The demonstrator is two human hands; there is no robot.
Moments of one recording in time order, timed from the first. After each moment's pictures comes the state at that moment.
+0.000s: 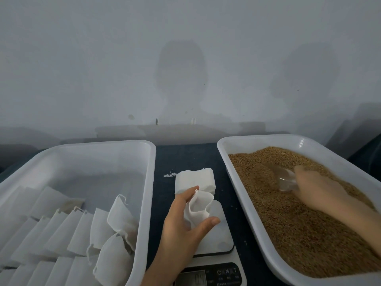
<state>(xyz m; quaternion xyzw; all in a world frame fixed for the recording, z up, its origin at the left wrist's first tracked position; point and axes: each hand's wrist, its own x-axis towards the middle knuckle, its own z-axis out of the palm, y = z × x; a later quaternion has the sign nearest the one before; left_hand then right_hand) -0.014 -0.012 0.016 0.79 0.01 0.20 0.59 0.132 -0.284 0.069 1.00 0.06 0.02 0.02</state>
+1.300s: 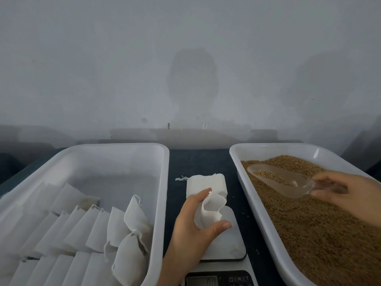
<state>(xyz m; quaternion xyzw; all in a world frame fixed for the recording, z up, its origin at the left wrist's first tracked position) -0.012 -0.004 0.017 0.79 0.01 0.18 0.58 0.081 -0.296 0.122 0.96 0.14 0.05 -0.25</state>
